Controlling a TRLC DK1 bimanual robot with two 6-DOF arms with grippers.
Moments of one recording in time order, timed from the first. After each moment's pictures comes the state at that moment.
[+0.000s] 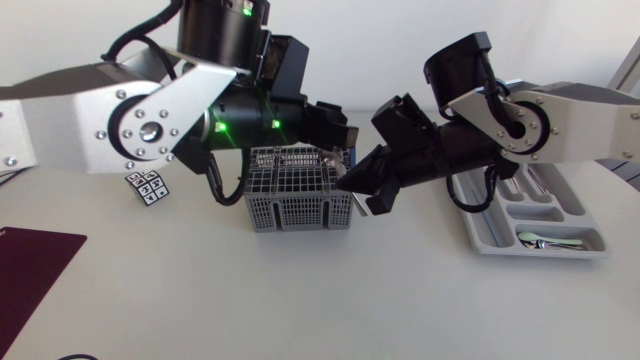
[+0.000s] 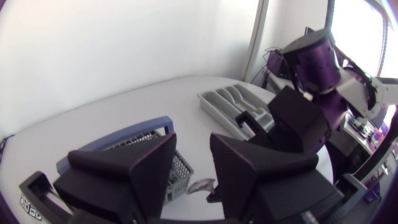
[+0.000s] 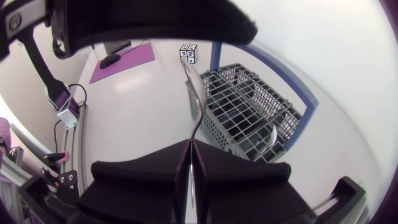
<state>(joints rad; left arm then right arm) -0.71 1.53 1.19 -0.09 0.04 -0.11 0.44 1.51 1.07 -0.38 -0.58 -0.41</state>
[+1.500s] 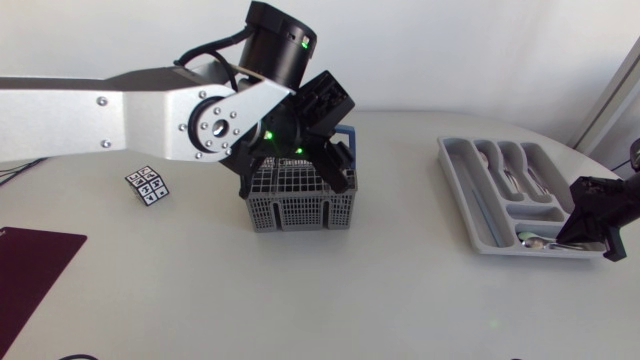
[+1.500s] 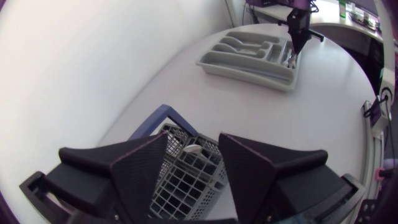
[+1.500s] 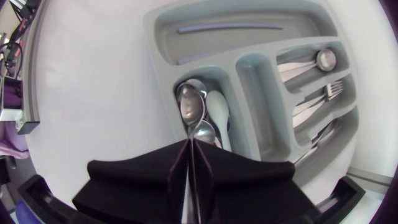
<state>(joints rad) -0.72 1.70 1.31 -0.20 -0.03 0.45 -0.62 1.97 1.36 -0.97 -0.22 -1.79</state>
